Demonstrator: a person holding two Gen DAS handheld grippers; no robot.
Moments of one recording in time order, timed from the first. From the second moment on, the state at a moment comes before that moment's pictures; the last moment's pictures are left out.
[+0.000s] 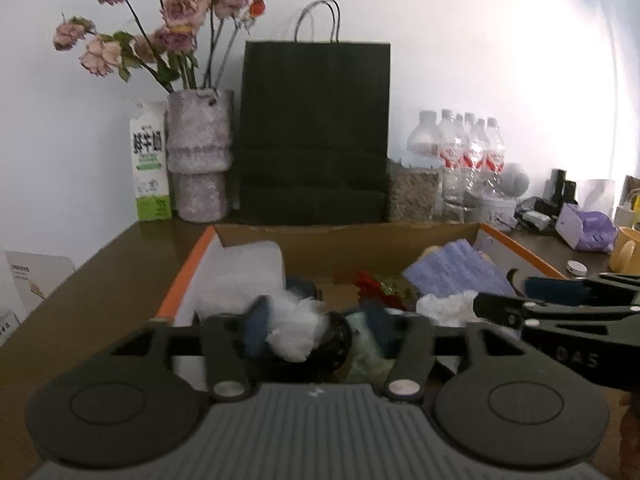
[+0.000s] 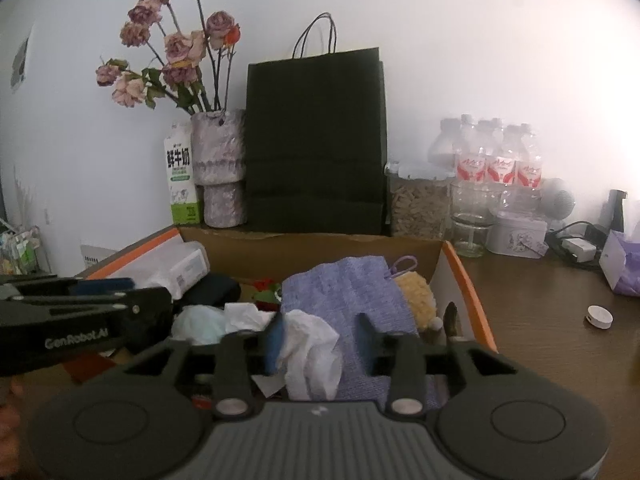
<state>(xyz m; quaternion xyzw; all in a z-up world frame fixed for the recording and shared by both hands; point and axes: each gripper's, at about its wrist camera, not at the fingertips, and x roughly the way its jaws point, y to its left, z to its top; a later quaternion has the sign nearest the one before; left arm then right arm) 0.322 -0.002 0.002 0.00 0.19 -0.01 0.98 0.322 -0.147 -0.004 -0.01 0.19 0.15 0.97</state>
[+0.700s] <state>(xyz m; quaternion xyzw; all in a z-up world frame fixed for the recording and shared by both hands) 0.314 0.006 0.006 -0.01 0.17 0.02 0.99 0.315 -0.150 0.002 -0.01 0.20 0.14 0.97</state>
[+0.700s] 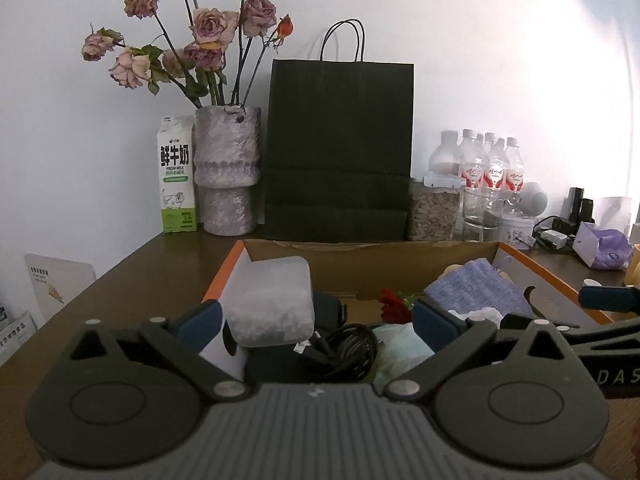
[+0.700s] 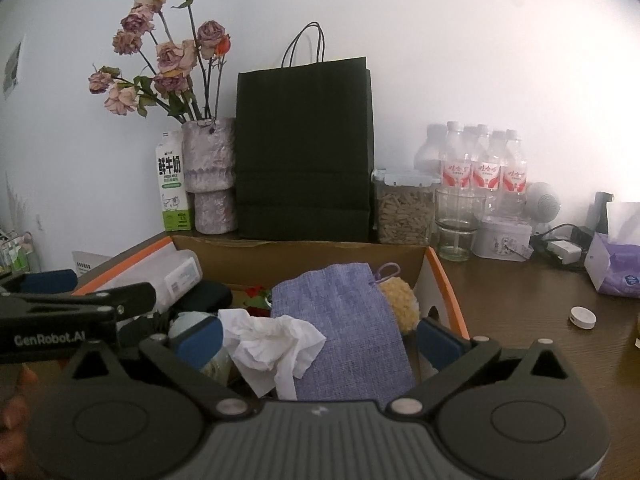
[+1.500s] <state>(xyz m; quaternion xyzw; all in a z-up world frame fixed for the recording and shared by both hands) 0.276 0.016 0.026 0.00 0.17 0.05 0.98 0.278 -0.156 0.032 -0.02 0.19 0.16 0.97</state>
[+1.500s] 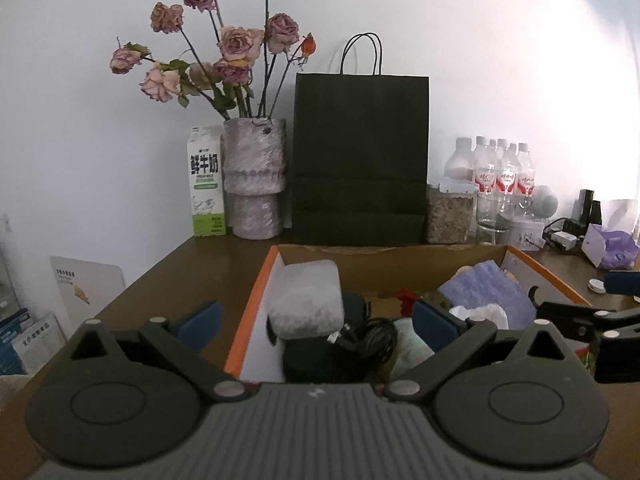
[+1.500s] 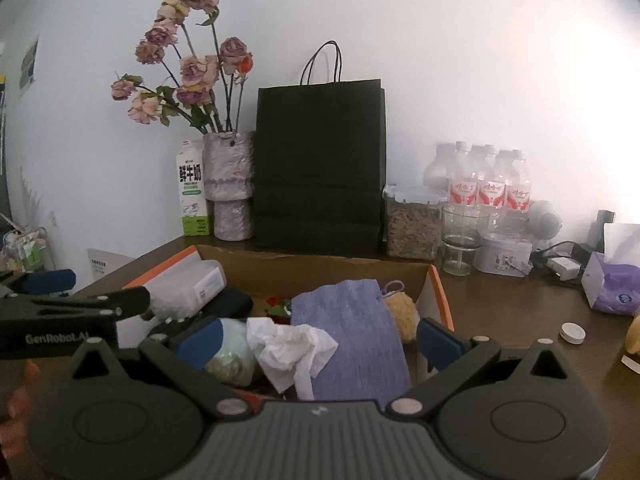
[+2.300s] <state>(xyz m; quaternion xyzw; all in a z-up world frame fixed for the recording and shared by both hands) 0.260 0.016 -0.029 0.00 0.30 0.01 0.95 0.240 -0.166 -0.019 -0.04 0.27 0.15 0.95</state>
